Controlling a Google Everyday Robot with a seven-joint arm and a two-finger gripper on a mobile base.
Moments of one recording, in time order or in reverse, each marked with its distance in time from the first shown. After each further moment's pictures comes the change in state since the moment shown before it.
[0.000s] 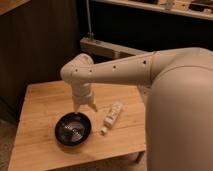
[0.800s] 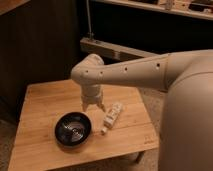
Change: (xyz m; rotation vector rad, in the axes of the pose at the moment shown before) arm -0.001 -0.056 -0.004 0.011 -0.049 0.145
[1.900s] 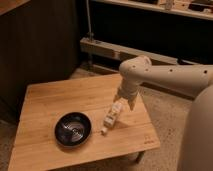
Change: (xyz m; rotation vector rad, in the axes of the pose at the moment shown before) arm -0.070 -0.151 0.033 -0.166 0.028 0.421
